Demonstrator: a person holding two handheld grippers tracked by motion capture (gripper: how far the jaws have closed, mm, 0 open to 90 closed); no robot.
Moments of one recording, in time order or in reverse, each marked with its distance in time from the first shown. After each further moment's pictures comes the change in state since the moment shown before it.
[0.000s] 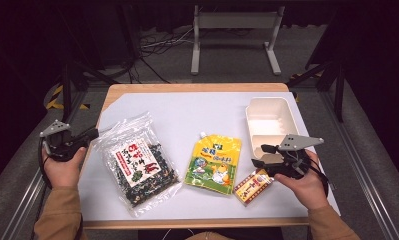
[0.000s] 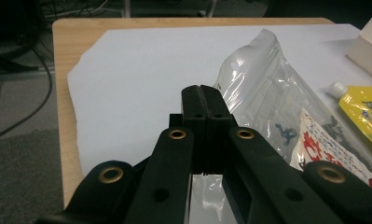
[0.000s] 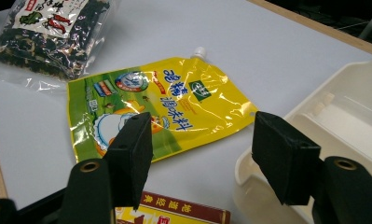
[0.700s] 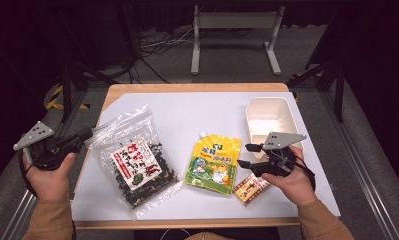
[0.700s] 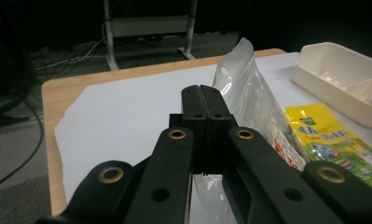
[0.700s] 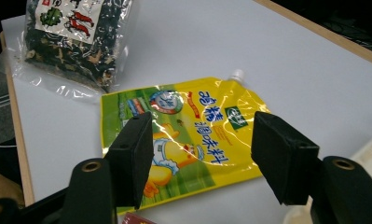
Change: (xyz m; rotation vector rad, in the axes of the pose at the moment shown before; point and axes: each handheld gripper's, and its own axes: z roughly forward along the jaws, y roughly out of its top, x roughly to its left) left arm -0.043 0.019 -0.058 -0.147 -0.080 0.110; right arm 0.022 0.028 0.022 0.002 0.095 -0.085
